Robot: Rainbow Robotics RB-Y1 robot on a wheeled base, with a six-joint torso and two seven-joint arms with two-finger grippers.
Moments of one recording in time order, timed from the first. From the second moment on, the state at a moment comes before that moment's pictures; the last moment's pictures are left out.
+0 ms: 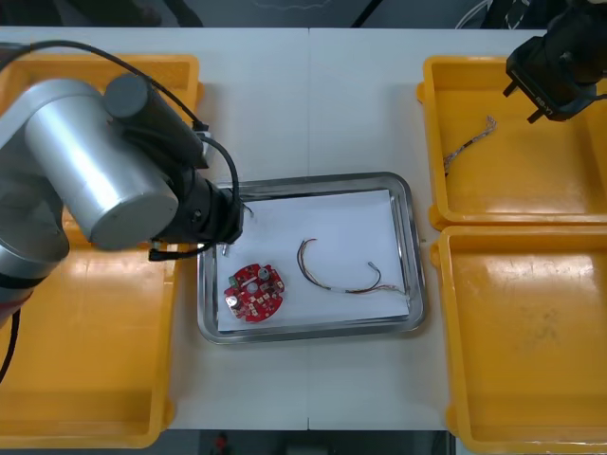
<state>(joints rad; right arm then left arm) -1.10 -0.55 -0.09 -0.95 -0.39 1.55 0.62 -0.61 0.63 -0.42 -2.12 0.66 1.76 -0.68</state>
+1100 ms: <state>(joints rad) -1.13 -0.47 -0.04 -0.69 -0.43 1.32 0.52 -0.93 0.70 -0.14 -1.29 0.96 1.83 -0.73</state>
